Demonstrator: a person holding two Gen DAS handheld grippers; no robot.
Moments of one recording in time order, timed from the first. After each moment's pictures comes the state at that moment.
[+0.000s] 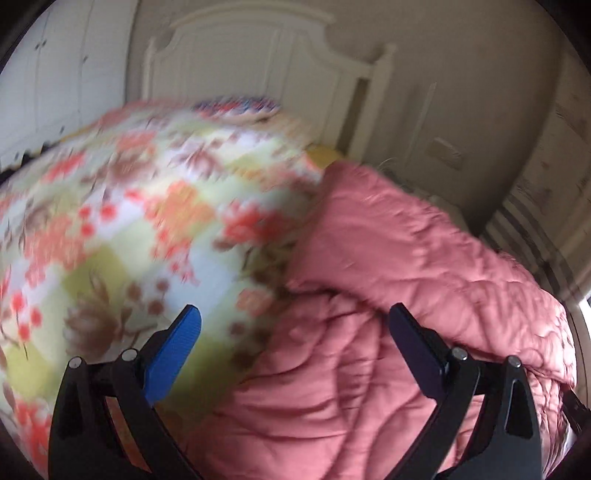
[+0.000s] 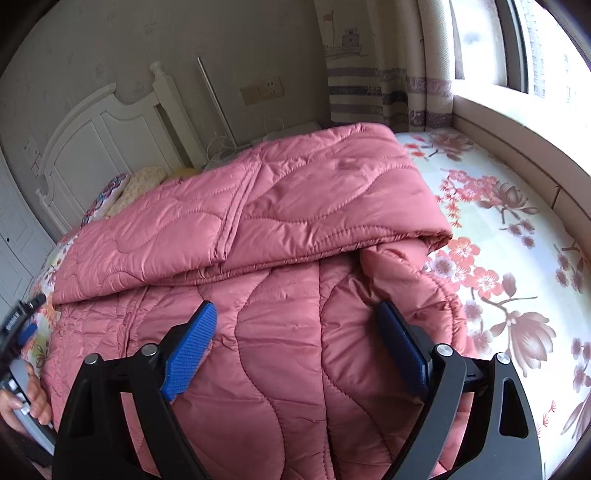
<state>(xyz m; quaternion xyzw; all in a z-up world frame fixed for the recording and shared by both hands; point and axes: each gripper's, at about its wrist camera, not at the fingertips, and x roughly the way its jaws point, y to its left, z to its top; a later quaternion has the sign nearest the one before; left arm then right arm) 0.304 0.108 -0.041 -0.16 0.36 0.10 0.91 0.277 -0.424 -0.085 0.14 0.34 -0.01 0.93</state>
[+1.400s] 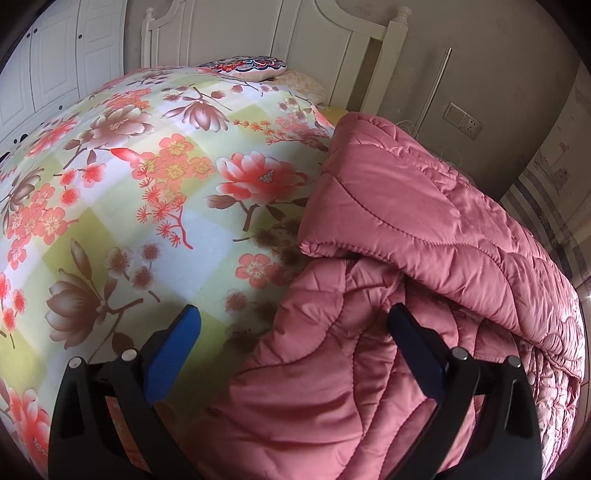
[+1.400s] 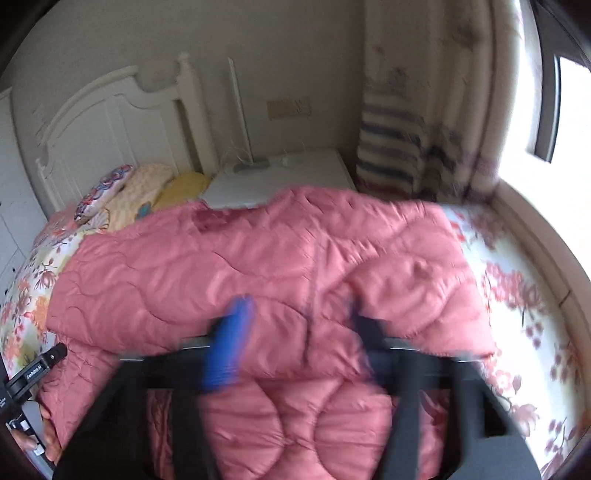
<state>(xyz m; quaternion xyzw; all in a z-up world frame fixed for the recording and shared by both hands) 0.318 0.108 -0.064 -0.15 0.42 0.10 0.89 0.328 -0.349 -0.025 0.05 0.30 -0.02 0.95</state>
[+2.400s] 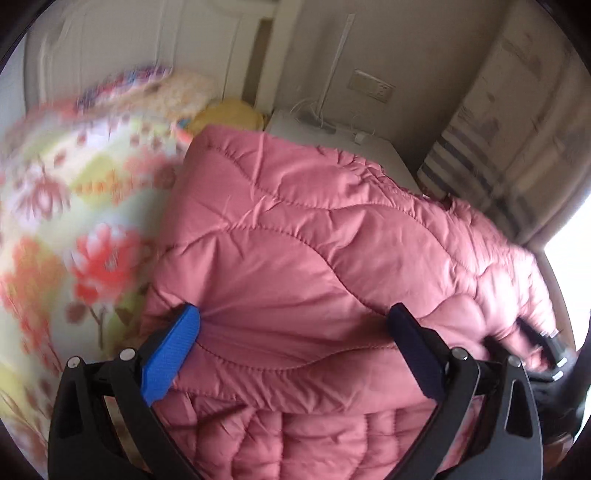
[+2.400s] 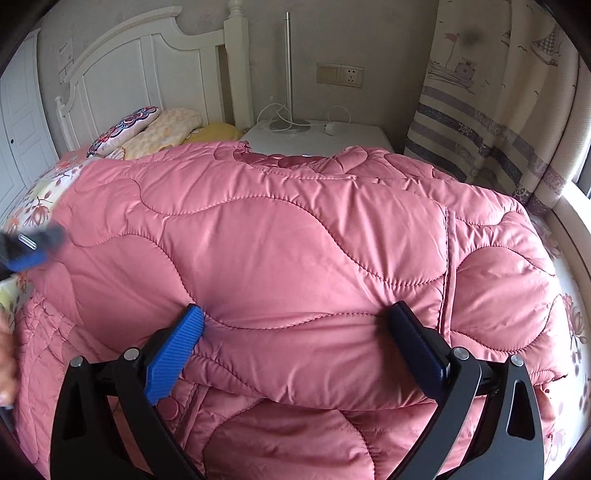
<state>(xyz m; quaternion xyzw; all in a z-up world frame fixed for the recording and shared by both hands) 0.406 0.056 -0.043 -0.08 0.43 -0.09 0.90 0.379 -0.301 -0.083 -0.01 0.38 0.04 0.92</state>
